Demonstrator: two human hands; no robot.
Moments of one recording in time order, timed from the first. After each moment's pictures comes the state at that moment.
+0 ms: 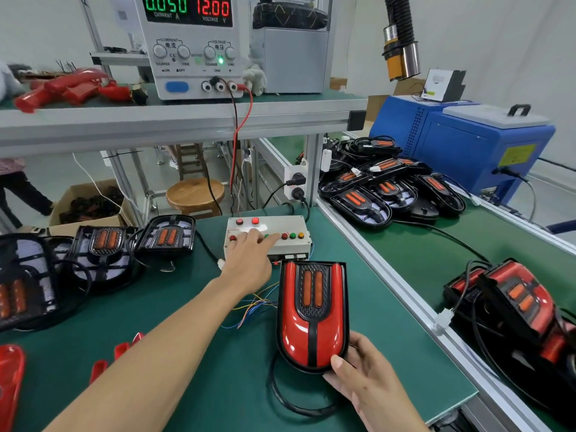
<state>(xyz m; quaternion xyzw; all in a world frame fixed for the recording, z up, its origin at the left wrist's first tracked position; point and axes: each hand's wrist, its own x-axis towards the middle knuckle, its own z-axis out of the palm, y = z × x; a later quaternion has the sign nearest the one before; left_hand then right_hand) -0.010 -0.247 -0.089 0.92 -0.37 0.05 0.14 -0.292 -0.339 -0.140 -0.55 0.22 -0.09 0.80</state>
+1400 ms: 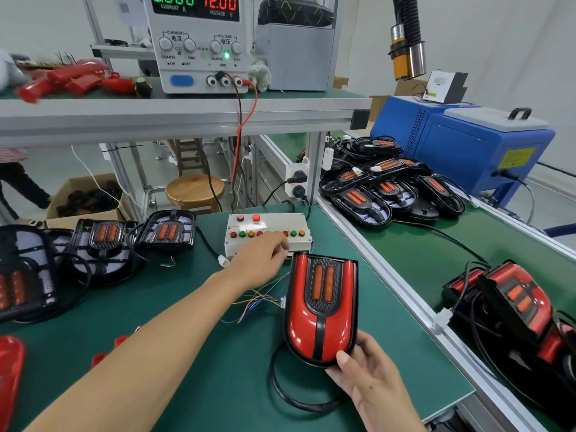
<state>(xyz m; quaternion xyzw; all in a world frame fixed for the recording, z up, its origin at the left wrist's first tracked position) -0.017 -0.252 -0.078 0.86 -0.43 -0.03 0.27 -0.295 -0.335 -0.139 -0.50 0.22 -0.15 0.83</state>
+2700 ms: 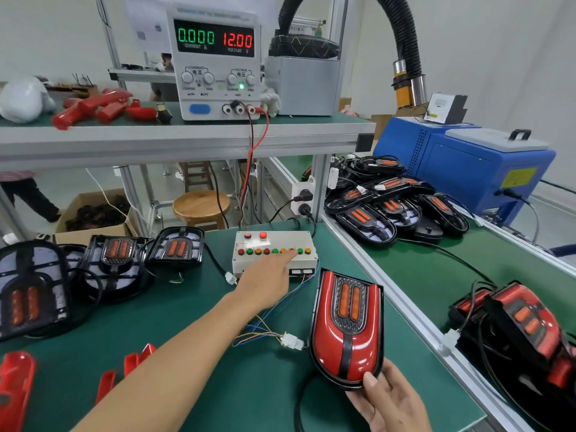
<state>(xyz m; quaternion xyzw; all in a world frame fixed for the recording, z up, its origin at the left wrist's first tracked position) -0.032 -0.248 -0.069 0.89 -0.39 -0.03 0.23 -0.309 -0.333 -0.138 -0.46 0.22 -0.22 0.84</state>
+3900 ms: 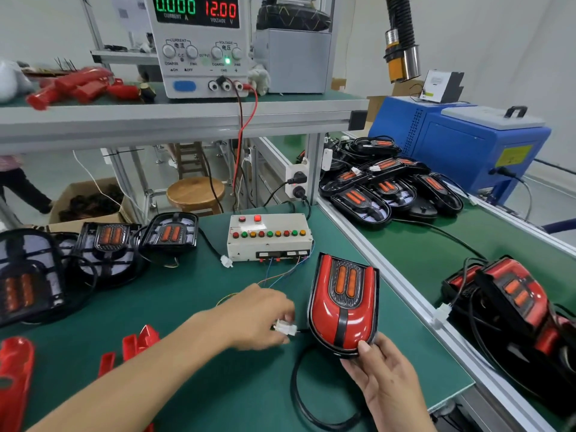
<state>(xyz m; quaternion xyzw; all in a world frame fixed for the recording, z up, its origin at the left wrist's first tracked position) -0.092 -0.193 -0.064 0.80 -0.59 -0.12 0.01 -0.305 -0.332 -0.130 -0.43 0.24 -0.25 0.83</state>
